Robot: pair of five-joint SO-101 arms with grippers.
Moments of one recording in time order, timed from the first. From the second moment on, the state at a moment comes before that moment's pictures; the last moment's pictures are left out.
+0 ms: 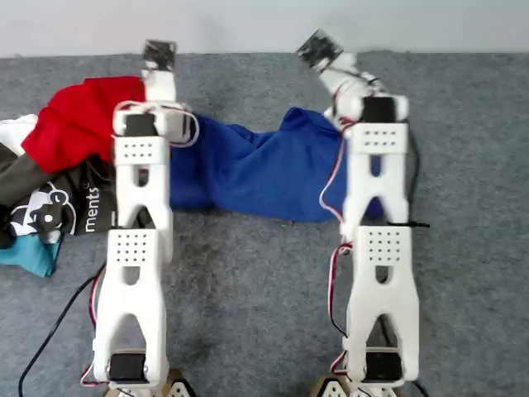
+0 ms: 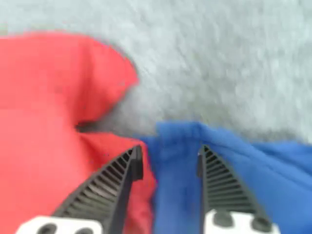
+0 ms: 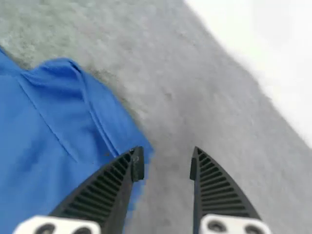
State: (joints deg) left arm -4.9 77.5 -92.0 76.2 -0.1; right arm -2.5 67.9 -94.1 83.2 42.5
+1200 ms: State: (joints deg) left arm -9.1 47.3 -42.9 96.4 1.4; right arm 5.4 29.9 -27.6 98.7 29.8
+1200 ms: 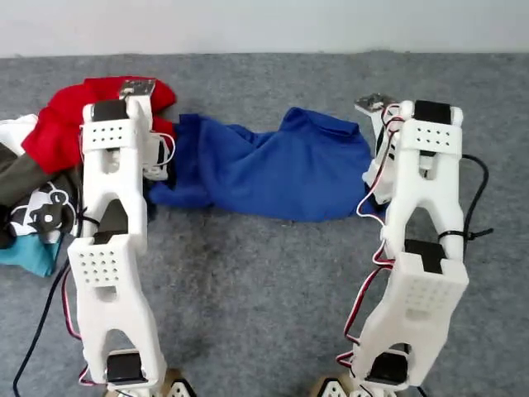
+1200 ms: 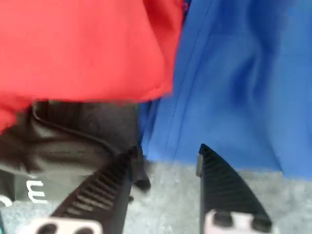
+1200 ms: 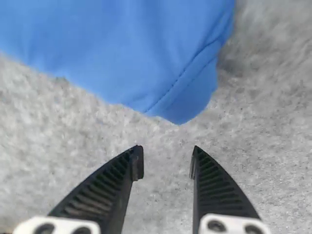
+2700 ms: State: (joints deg) left arm -8.6 57.0 -46.6 98.7 -0.8; right arm 12.7 36.4 -23.6 100.3 39.3
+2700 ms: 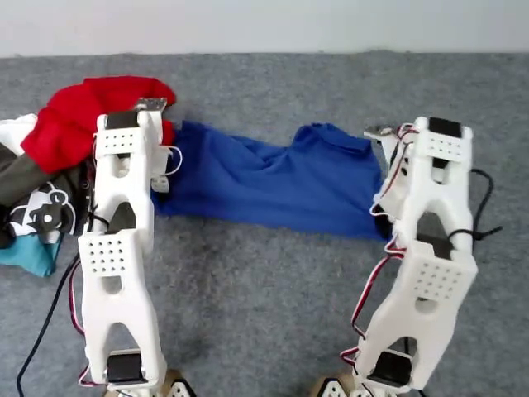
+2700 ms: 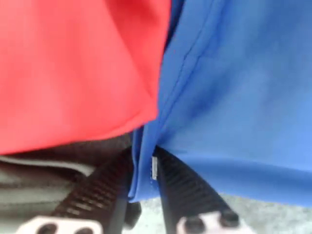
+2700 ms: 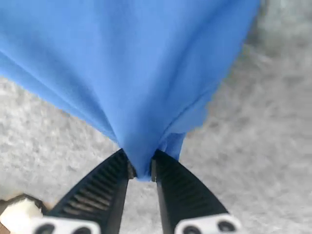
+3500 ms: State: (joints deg) left arm -14.9 19.2 22.2 97.8 -19.7; right arm 22.7 13.9 21.3 98.7 47.3
